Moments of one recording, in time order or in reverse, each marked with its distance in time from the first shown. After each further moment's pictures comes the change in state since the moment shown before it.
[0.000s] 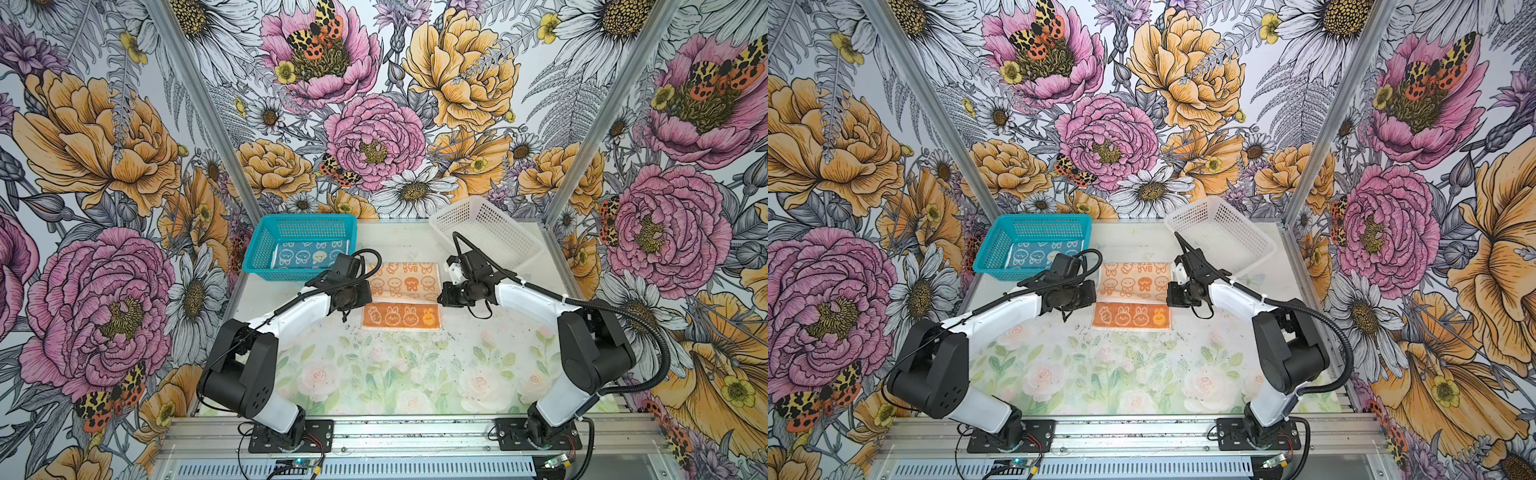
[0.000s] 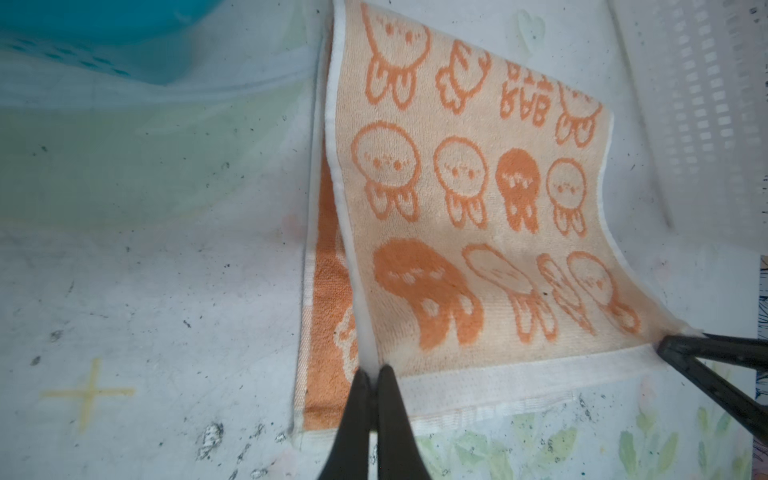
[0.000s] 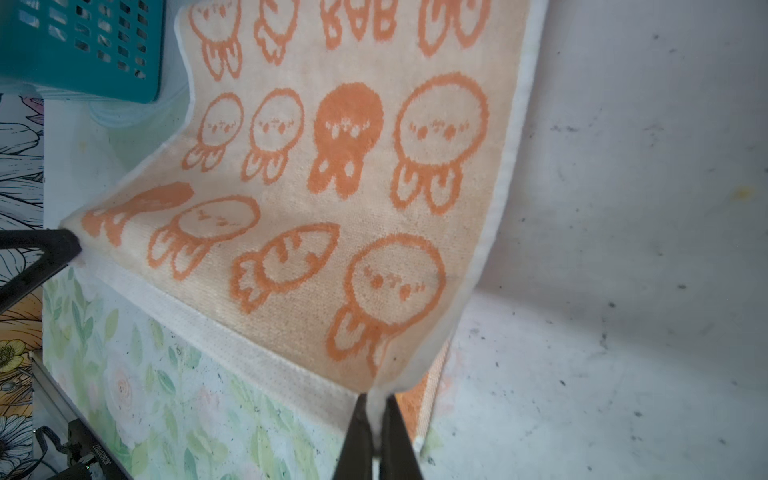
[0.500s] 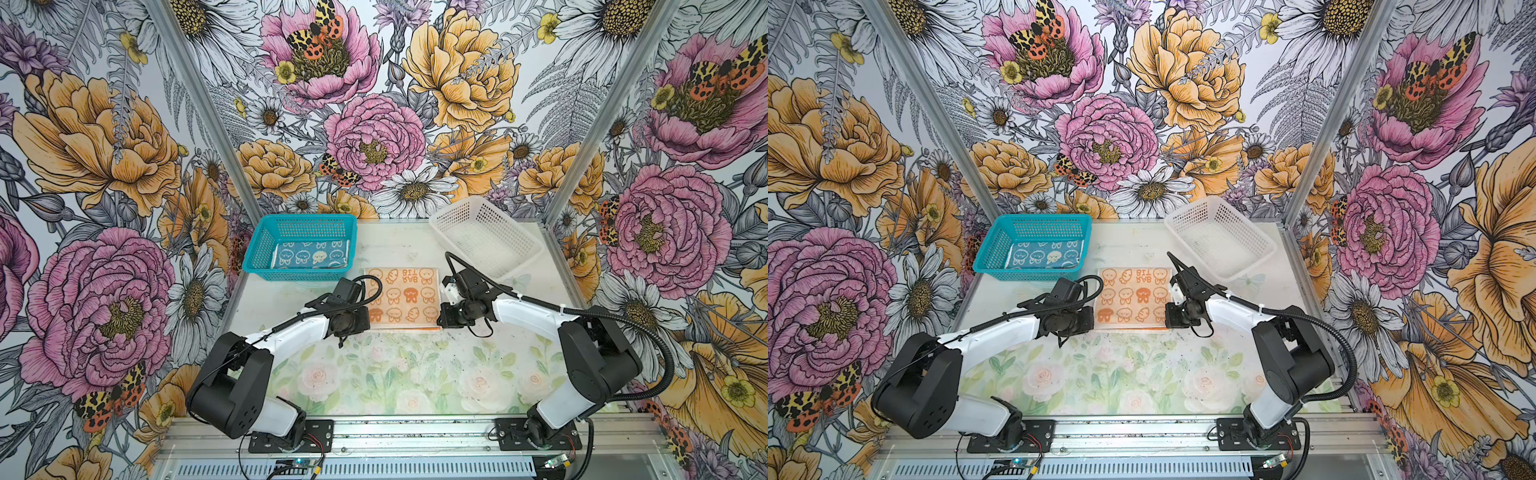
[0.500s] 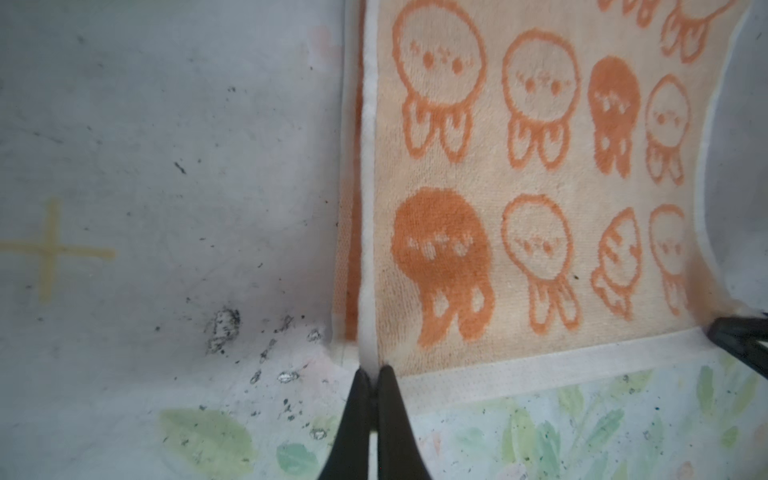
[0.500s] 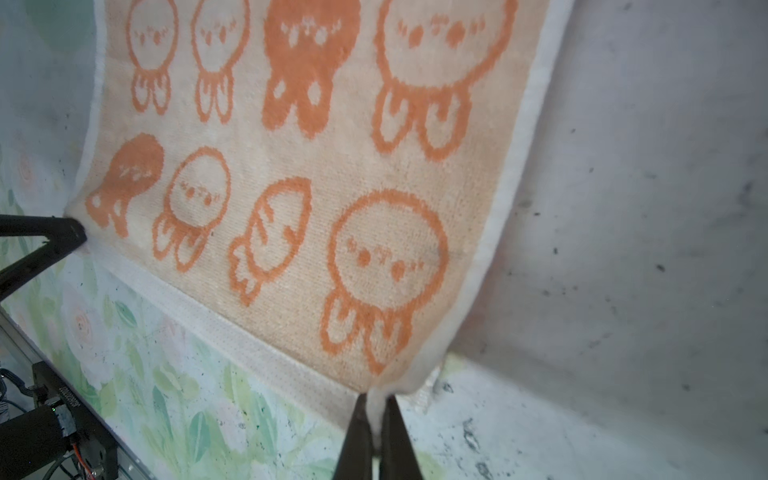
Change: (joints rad) left arm -0.070 -0.057 -0.225 0.033 0.000 -0.037; right arm 0.074 -0.029 -0.164 0.014 0.005 0.011
